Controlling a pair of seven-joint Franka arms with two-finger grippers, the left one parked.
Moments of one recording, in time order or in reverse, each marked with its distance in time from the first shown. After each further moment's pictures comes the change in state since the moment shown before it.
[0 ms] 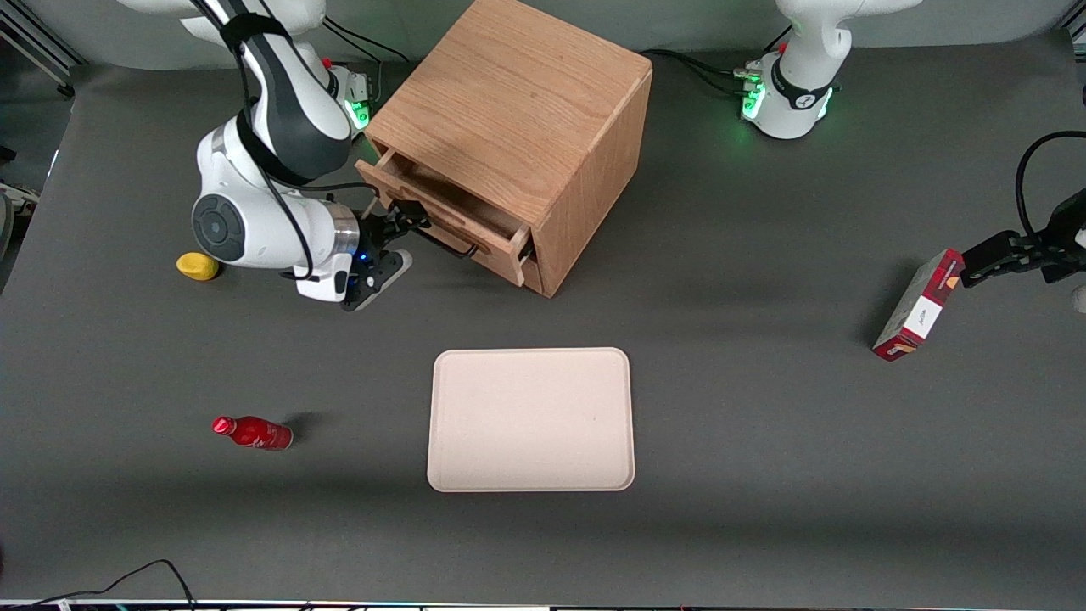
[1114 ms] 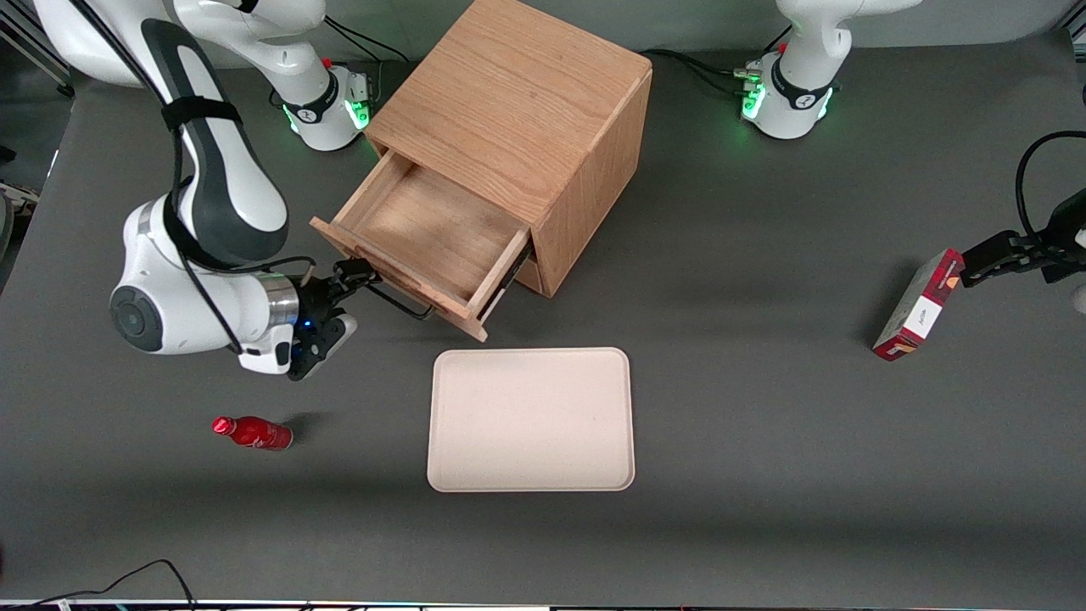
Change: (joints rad) arm -0.001 0.203 -0.150 0.284 -0.088 -0.144 -0.167
